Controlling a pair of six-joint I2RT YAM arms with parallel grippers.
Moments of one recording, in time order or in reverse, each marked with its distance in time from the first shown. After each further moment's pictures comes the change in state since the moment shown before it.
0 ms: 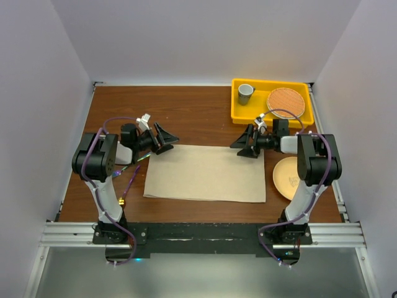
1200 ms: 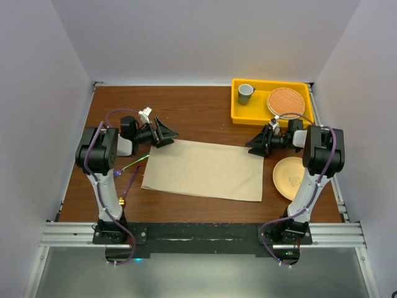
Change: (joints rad) left arm 0.029 0.100 0.164 -0.080 0.126 0.055; right arm -0.215 0.175 0.164 -0.289 -0.135 -0.175
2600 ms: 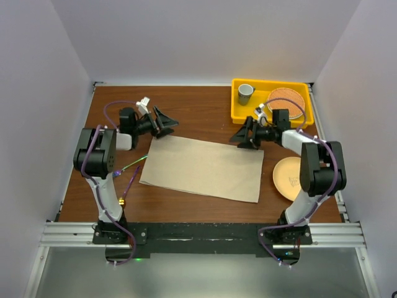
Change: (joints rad) left arm 0.003 -0.038 0.090 -0.029 -0.039 -0.092; right arm 0.216 -0.282 -0.056 0.045 0.192 0.113
